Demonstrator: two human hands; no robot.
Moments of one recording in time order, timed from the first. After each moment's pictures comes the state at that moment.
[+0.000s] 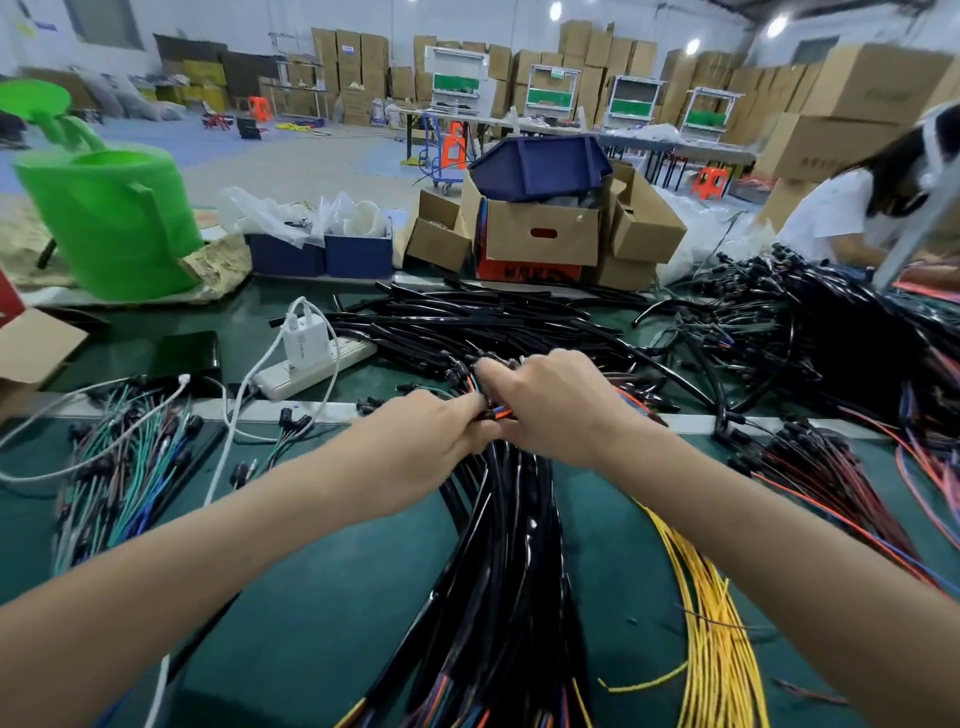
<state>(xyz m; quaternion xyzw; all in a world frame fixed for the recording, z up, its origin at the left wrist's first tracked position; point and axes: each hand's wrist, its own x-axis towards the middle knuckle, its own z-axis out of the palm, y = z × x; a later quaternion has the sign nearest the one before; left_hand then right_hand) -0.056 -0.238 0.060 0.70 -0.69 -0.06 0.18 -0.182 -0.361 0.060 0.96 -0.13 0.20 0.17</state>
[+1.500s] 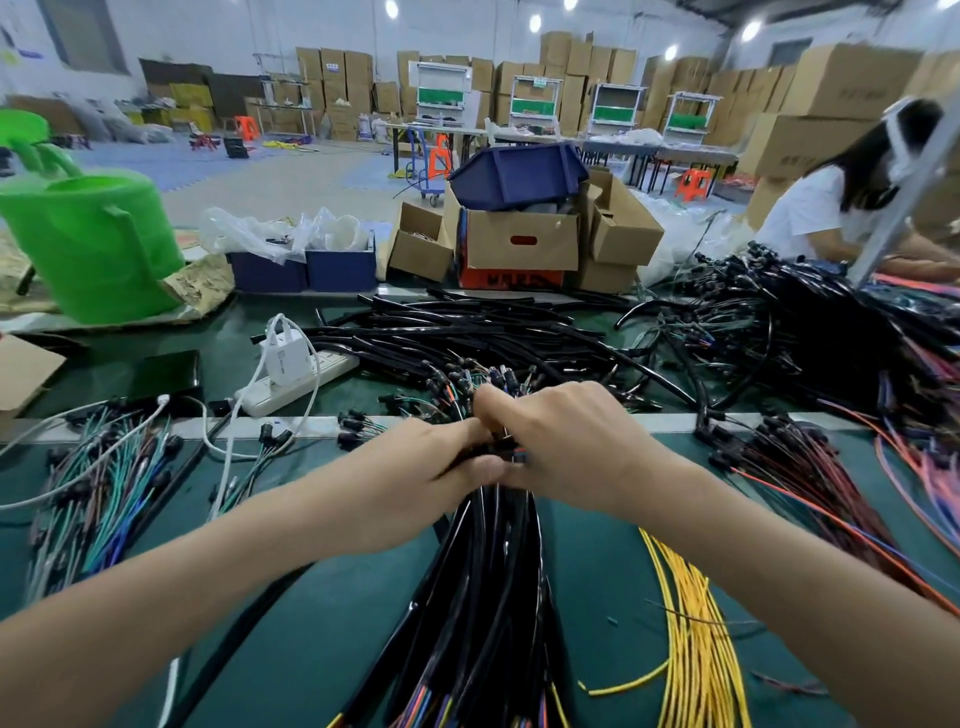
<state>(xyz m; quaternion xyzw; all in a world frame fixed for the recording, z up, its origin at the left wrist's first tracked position) -0.079 -0.230 0.067 0.65 -0.72 -0.17 0.20 -0.227 -0.338 0.070 0.97 -0.14 0.16 0.14</state>
